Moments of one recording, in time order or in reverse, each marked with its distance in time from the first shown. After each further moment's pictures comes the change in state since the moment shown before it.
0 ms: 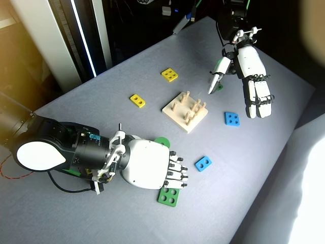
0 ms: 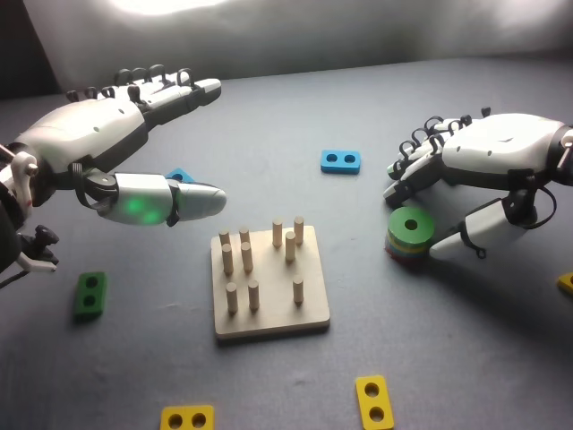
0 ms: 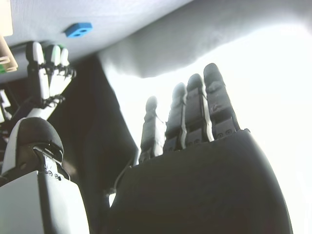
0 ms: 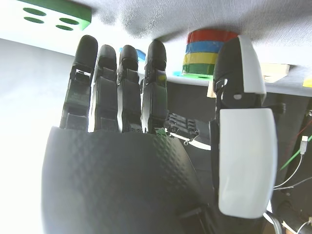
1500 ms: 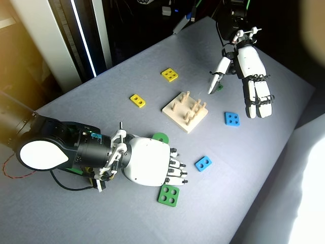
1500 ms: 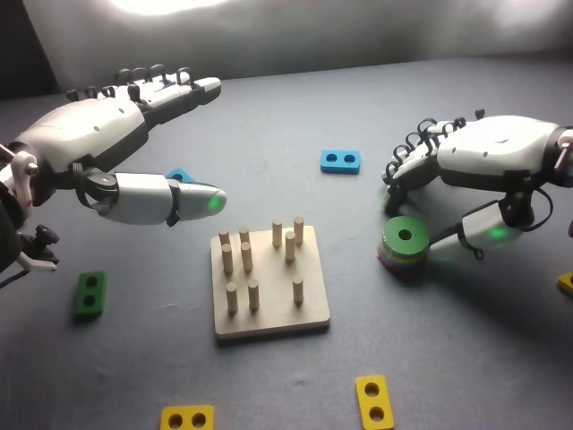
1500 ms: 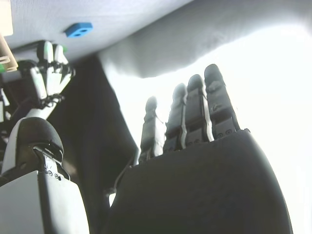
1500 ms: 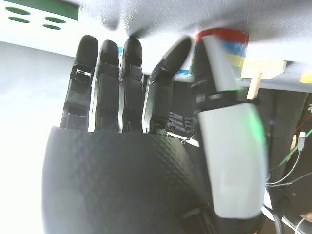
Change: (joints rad) left arm -0.001 0.000 0.000 0.000 0.000 0.000; right arm 0.000 -0.006 0.002 -0.027 0.011 0.034
